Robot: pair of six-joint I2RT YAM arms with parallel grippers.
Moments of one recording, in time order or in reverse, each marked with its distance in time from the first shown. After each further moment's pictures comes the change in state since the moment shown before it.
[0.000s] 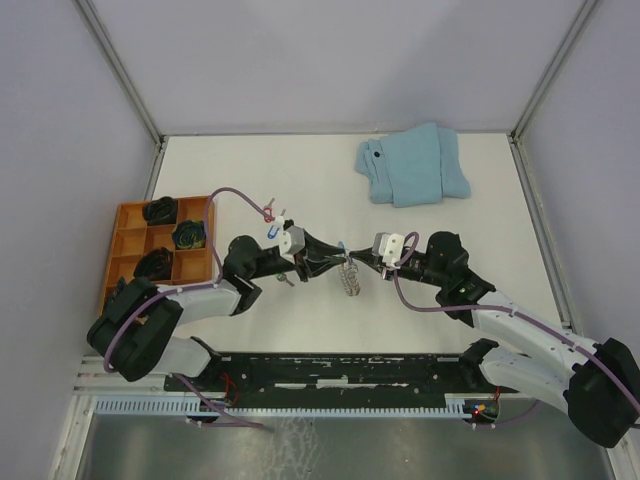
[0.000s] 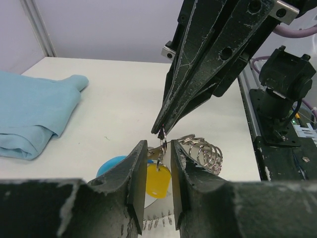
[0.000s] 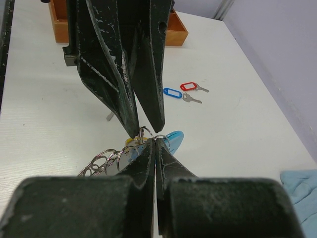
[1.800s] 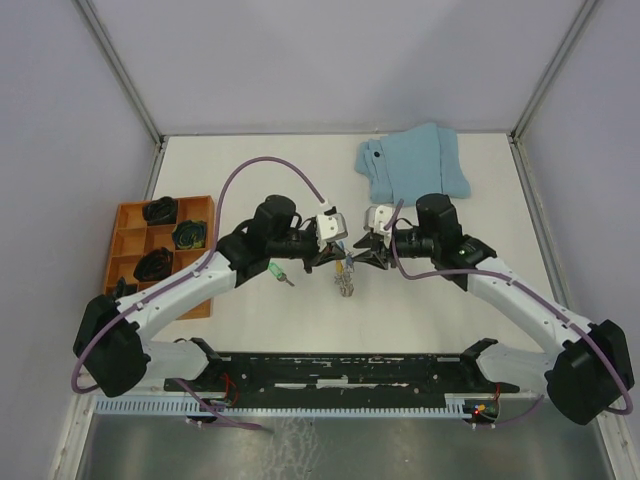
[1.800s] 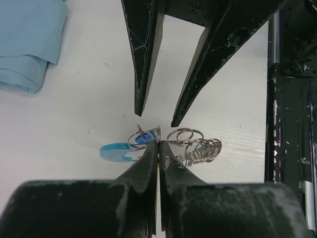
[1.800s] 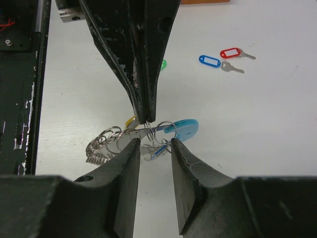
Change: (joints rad) left arm -0.108 -0.109 0.503 -1.292 -0.186 0.449; right arm -0.115 0.162 0.315 -0.536 -0.204 -0.099
